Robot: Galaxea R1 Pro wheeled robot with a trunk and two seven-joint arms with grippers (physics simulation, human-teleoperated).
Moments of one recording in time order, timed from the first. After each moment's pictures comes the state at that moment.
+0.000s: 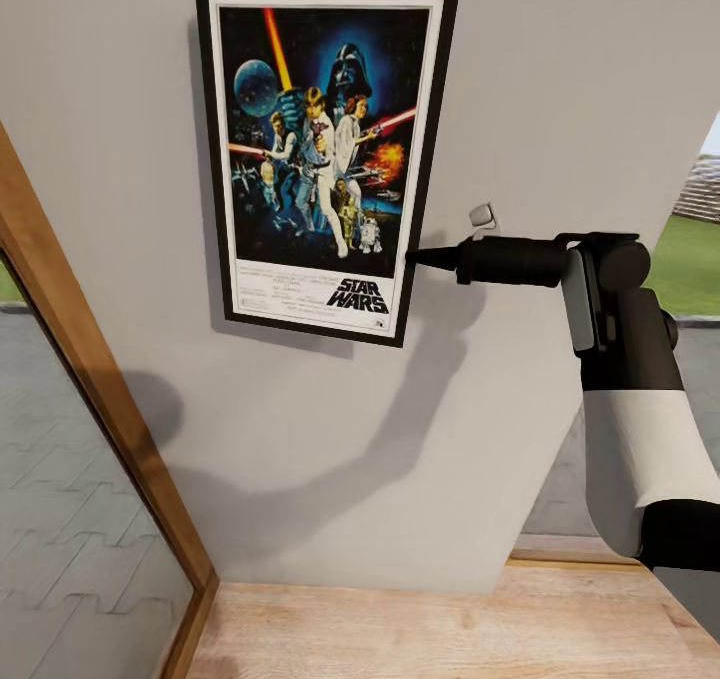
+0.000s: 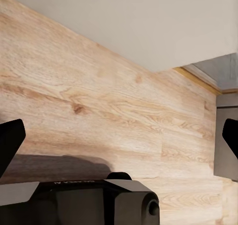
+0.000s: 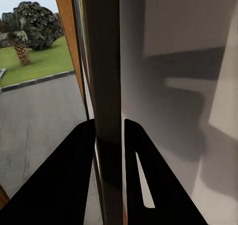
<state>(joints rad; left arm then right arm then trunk) -0.28 0.22 0.26 -0.04 0.26 -0.14 -0.88 -1.21 -0.10 0.00 -1.31 -0.09 0.96 1.20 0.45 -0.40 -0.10</state>
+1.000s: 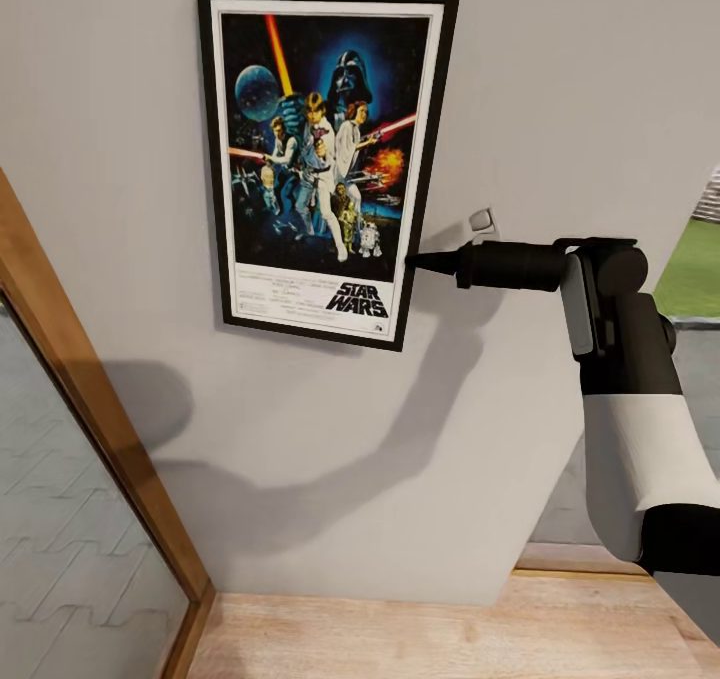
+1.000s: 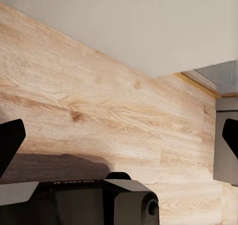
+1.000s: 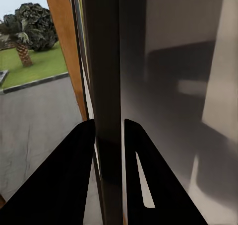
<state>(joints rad) -0.28 0.22 0.26 -0.04 0.26 -0.14 -0.88 -1.20 -0.10 0.00 -1.32 -0.09 0.96 1.20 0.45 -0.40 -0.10</state>
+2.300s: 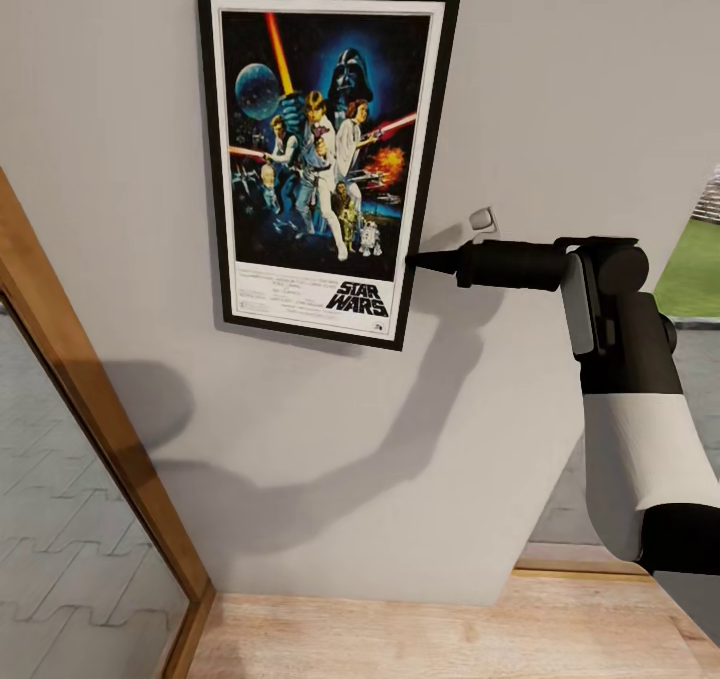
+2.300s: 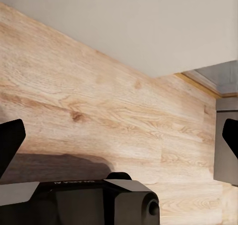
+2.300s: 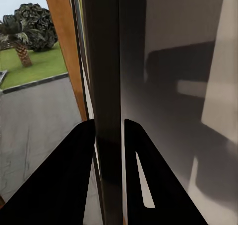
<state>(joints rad) -0.28 0.22 0.26 -0.04 0.26 -0.14 -0.88 -1.20 -0.10 0.00 -1.32 -0.09 0.97 1.20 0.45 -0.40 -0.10</state>
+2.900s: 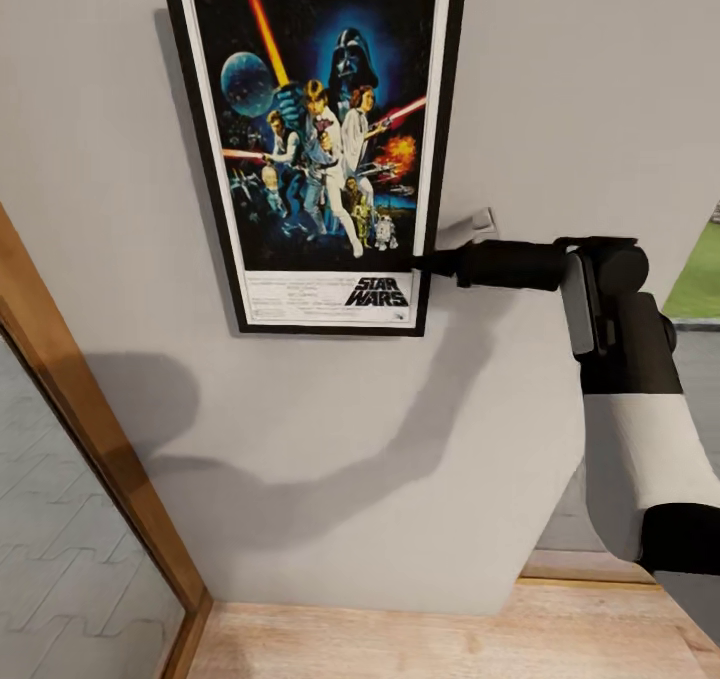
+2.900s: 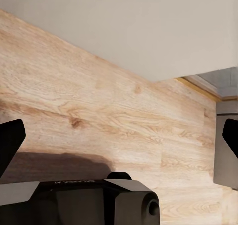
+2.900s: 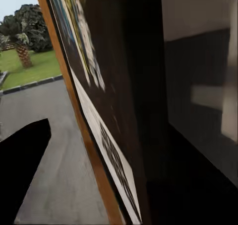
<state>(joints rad) -0.28 0.22 0.26 -0.04 0.26 -0.14 -0.88 -1.20 -0.10 0.00 -1.32 -0.10 0.97 1.20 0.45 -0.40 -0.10</state>
